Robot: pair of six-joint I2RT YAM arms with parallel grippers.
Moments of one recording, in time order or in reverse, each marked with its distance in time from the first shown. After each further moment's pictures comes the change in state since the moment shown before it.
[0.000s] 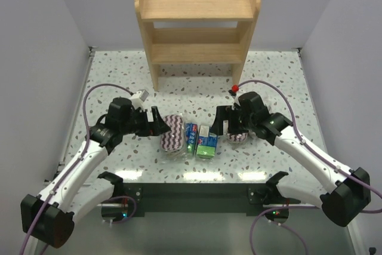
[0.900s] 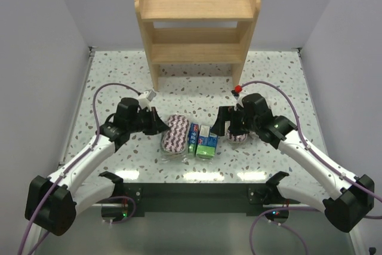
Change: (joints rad) left arm -0.050 0.161 -0.099 0.265 0.005 -0.021; right arm 0.001 -0.070 -0.016 0.016 -0.023 0.026
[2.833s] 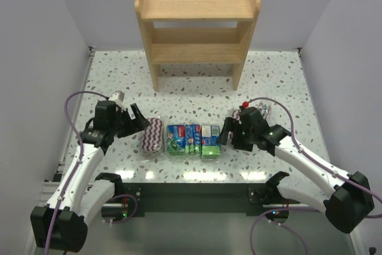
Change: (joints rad) left arm 0.282 -0.152 0.031 -0.315 -0.188 0.035; right arm 0.006 0.037 -0.129 -0.048 0.120 0.233
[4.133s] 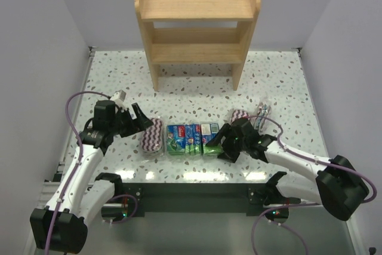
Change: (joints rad) left arm 0.000 -0.038 0.013 -0.005 0.093 -0.040; right arm 0.089 0.053 -0.301 0.422 -0.141 0.606
